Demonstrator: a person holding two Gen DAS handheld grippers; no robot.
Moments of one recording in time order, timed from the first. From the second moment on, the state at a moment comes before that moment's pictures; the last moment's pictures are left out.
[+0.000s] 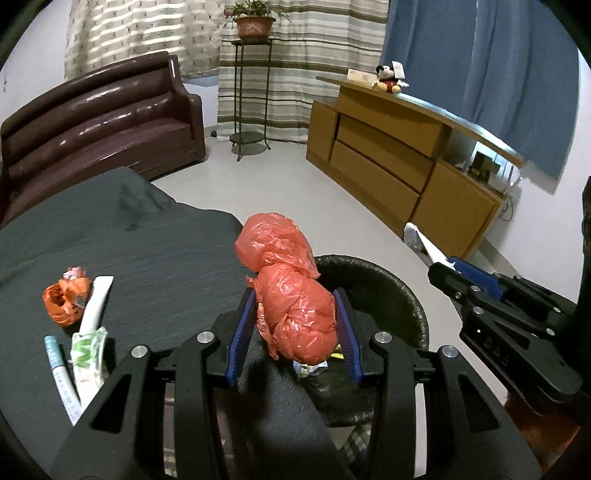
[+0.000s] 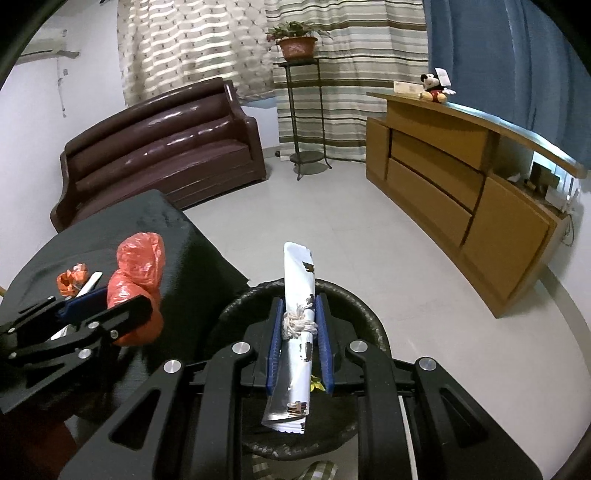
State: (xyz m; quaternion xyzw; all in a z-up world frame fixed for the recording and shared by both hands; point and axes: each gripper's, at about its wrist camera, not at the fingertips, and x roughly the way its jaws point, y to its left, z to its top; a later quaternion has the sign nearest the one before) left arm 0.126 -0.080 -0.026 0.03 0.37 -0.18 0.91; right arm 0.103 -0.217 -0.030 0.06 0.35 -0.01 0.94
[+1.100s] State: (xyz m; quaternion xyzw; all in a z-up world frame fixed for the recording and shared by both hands) left arm 0.139 -0.088 -0.028 0.04 0.38 -0.14 0.91; right arm 0.109 -0.240 -0.037 0.09 0.34 -0.07 0.93
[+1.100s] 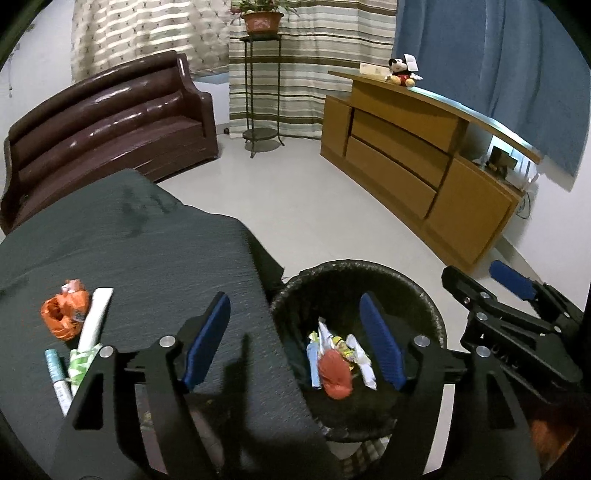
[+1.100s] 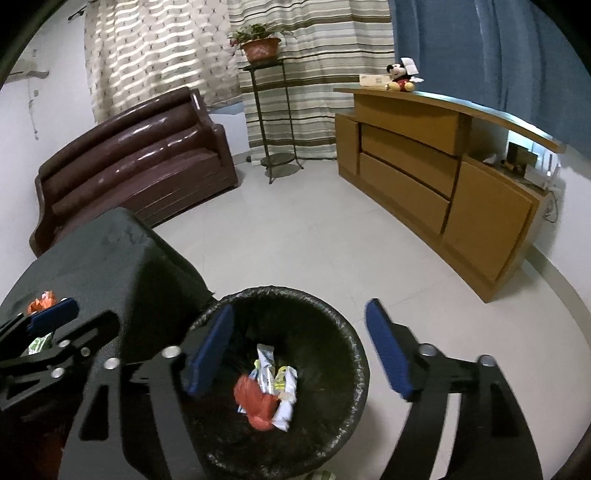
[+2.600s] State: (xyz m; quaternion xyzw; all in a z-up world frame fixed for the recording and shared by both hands) left arm 0.035 0.154 -0.028 -0.04 0.38 0.04 0.92; right arm 0.061 -0.038 -0.035 -0.01 0.41 0.08 0.91
